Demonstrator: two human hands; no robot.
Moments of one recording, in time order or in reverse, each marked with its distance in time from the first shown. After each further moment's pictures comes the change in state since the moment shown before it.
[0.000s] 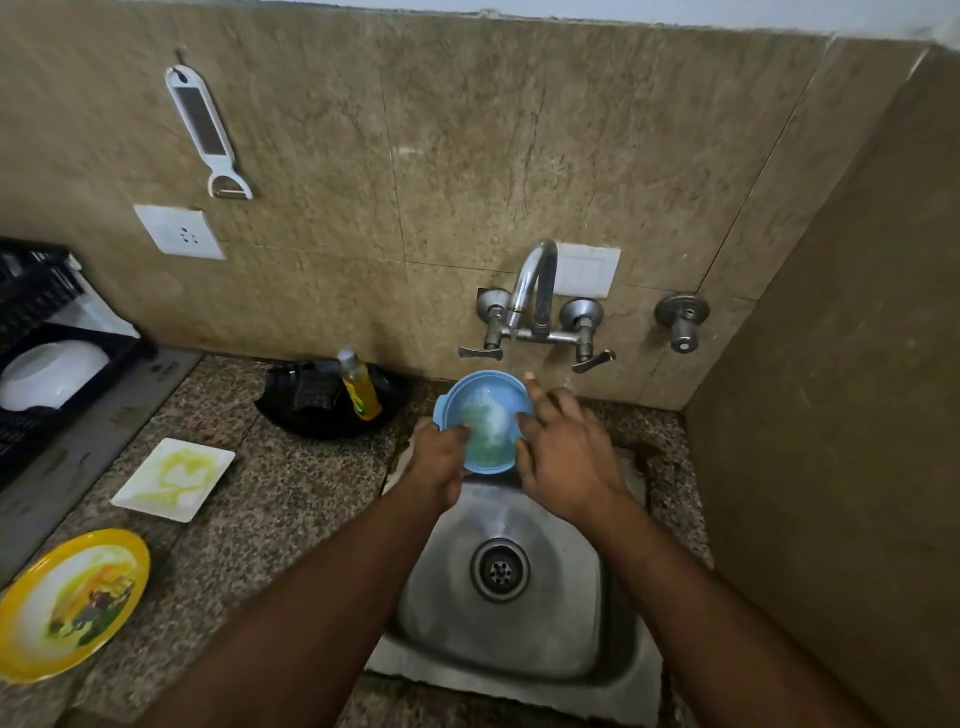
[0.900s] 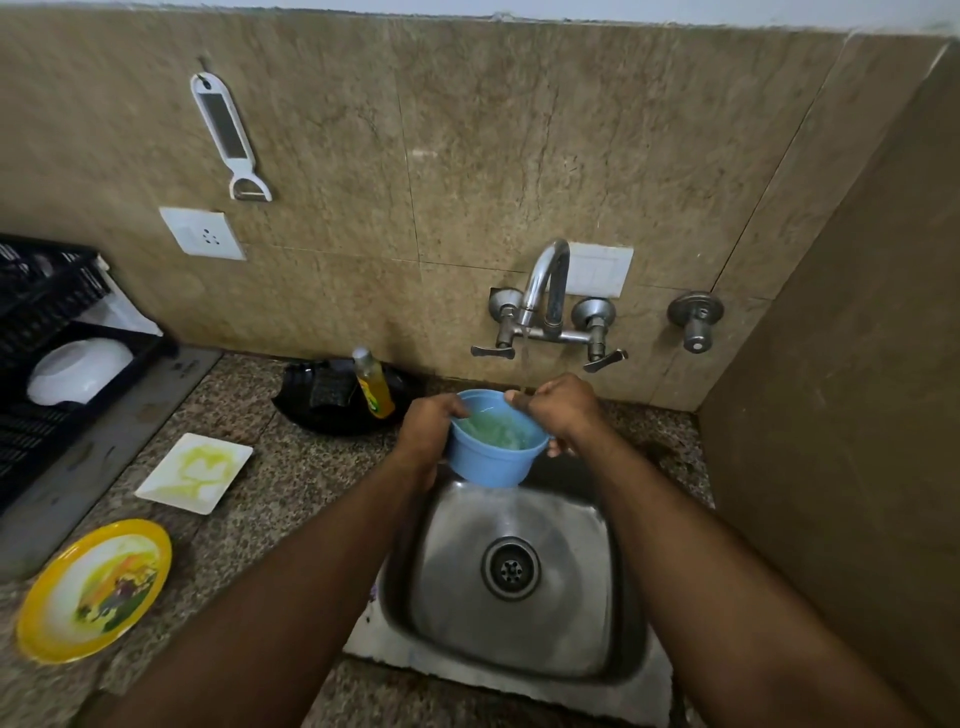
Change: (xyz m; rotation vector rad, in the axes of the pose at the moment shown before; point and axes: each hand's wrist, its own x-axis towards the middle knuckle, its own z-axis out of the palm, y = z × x) left_hand -0.010 0.045 -0.023 0.256 -0.099 0.080; right_hand 0.070 0.008 0.008 0.922 -0.320 0.776
